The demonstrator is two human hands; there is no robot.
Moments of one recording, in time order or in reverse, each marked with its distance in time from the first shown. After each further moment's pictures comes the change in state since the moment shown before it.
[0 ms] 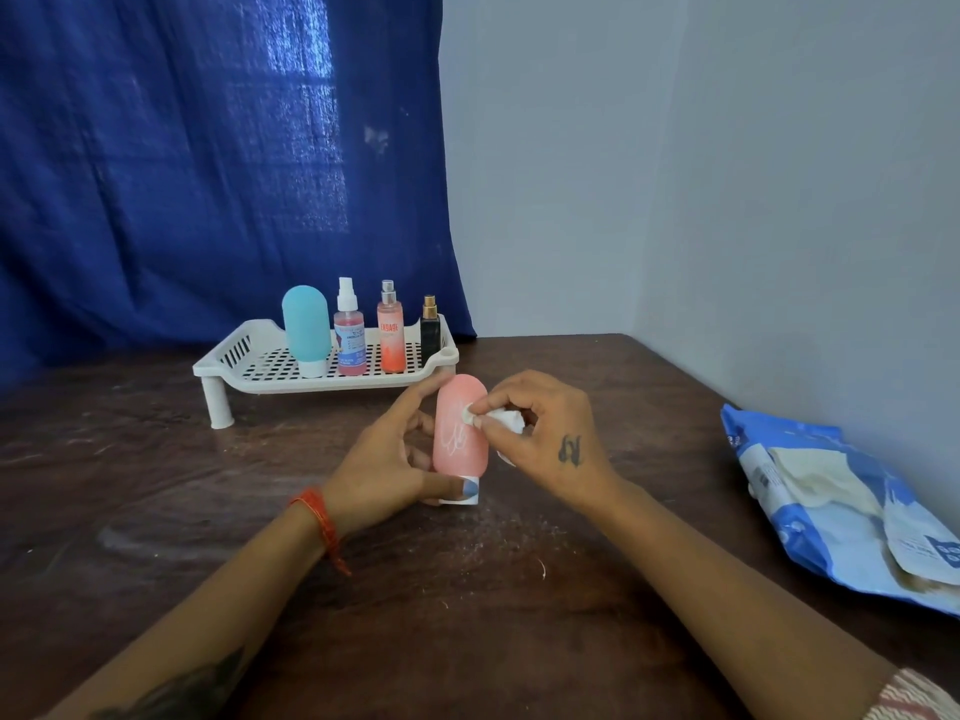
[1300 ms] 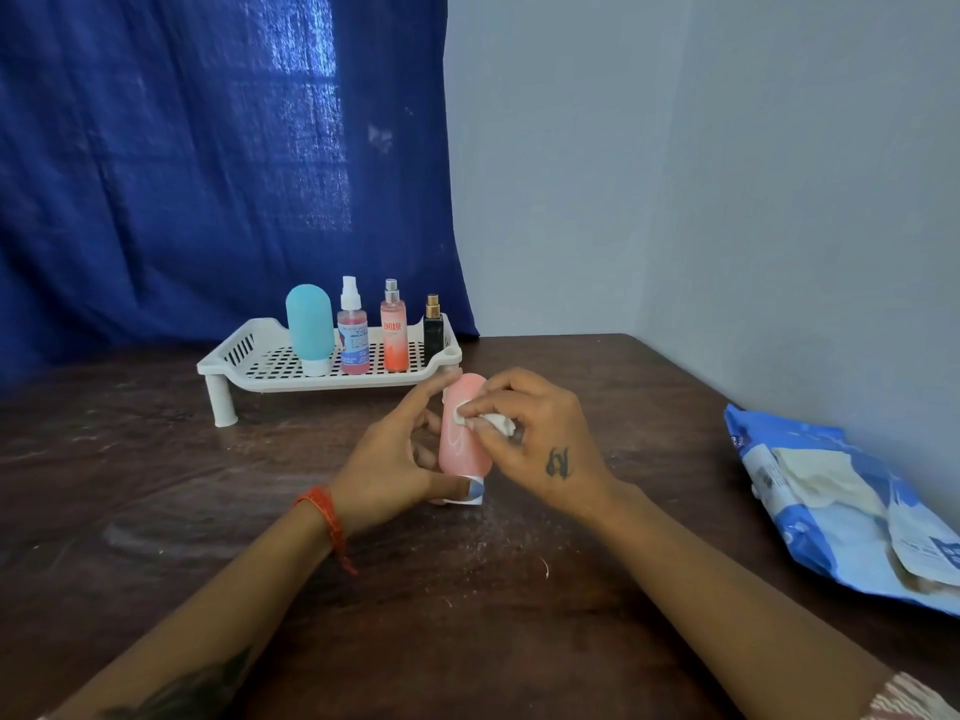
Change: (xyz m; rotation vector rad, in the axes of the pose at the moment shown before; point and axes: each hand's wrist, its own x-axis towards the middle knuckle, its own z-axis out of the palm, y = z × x) left_hand -0.002 0.005 0.001 0.018 0.006 0.030; right_hand -0.002 -0.005 0.004 -0.068 -0.019 -0.133
